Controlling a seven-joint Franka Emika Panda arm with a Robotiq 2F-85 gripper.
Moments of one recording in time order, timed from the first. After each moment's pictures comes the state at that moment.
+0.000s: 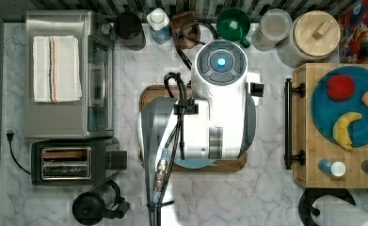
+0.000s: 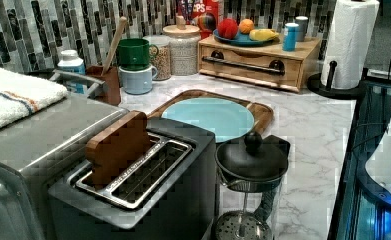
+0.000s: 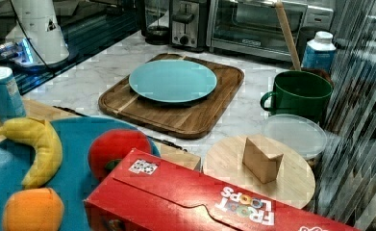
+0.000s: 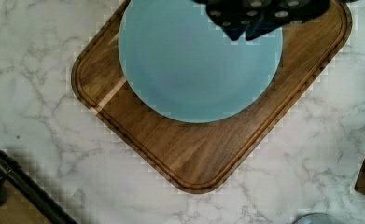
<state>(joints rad) -0.04 0.04 0.02 -1.86 -0.04 0.26 0.08</state>
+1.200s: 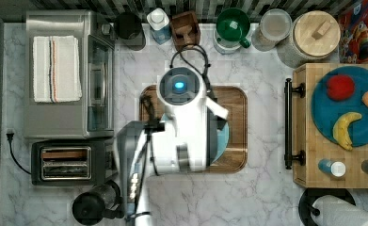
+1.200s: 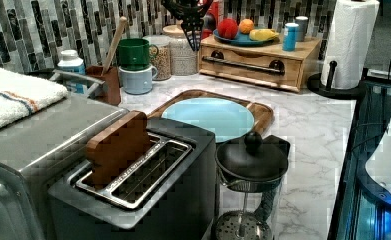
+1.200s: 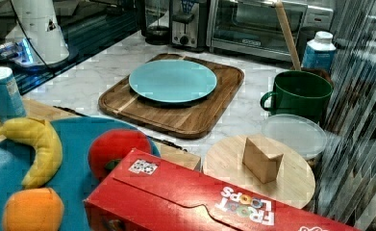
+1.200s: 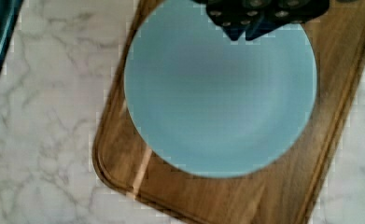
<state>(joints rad) 0.00 0.00 0.10 -2.06 -0.06 0.32 0.57</state>
